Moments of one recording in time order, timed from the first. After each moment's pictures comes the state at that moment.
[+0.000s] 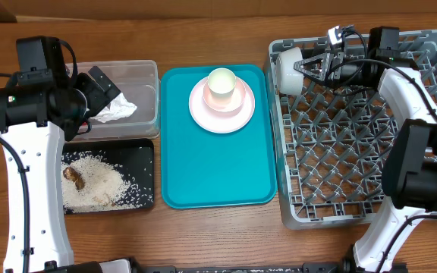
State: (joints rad) left arm 0.16 1.49 1.60 -1.18 0.06 -0.62; right arm -0.13 2.09 1.58 -0.57 -1.38 0.10
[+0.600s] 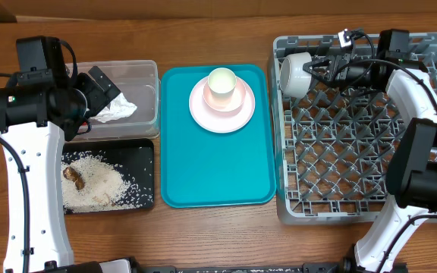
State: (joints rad) left arm 0.16 1.49 1.60 -1.18 0.06 -0.62; right arm -0.19 2.09 1.58 -0.59 -1.29 0.10
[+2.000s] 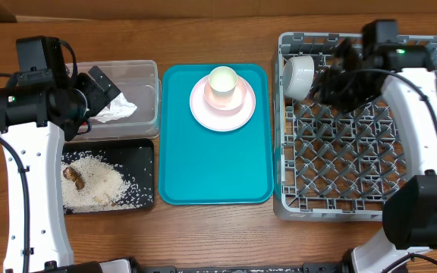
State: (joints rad) left arm 0.16 1.49 1.60 -1.18 0.06 -0.62; right arm 0.01 1.81 1.65 -1.21 -0.37 0.10
